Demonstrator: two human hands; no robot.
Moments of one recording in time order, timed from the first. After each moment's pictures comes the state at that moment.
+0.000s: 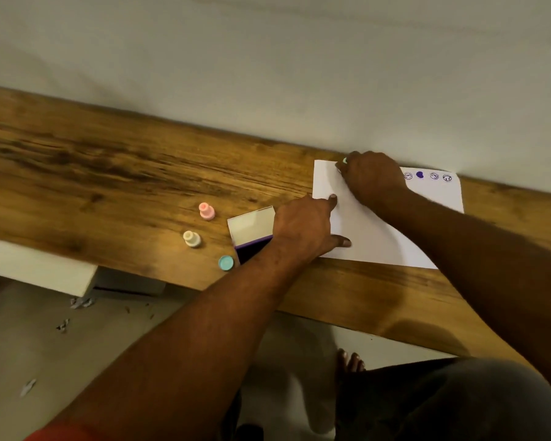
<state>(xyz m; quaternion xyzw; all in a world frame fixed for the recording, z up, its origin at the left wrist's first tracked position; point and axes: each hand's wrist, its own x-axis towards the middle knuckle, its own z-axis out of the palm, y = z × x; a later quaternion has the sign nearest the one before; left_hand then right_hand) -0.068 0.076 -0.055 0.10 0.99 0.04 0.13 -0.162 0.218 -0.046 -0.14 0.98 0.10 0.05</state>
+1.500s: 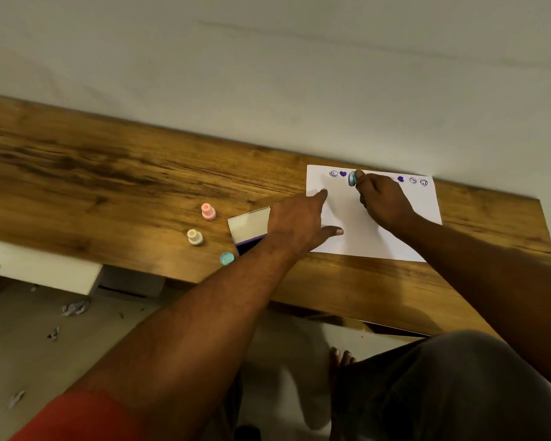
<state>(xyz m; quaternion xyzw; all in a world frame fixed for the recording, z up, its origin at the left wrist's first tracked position) -0.055 0.070 -0.040 0.09 0.99 0.07 0.06 -0.102 0.260 -0.037 0.01 0.93 -0.35 0.07</state>
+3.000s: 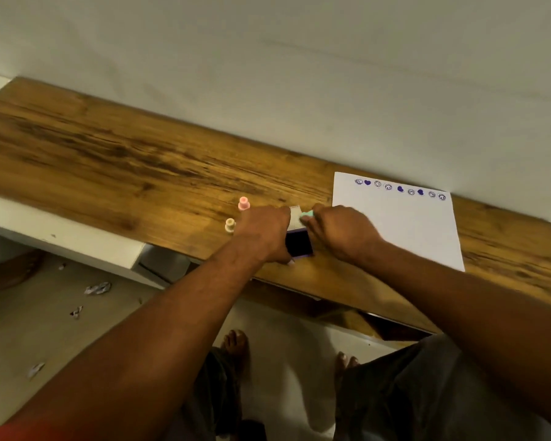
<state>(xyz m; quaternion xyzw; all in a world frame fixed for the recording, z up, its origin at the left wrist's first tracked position) 0.001 -0.041 -0.007 0.06 0.99 0.02 0.15 -0.025 0.136 0.001 -0.24 0.96 -0.07 0.10</state>
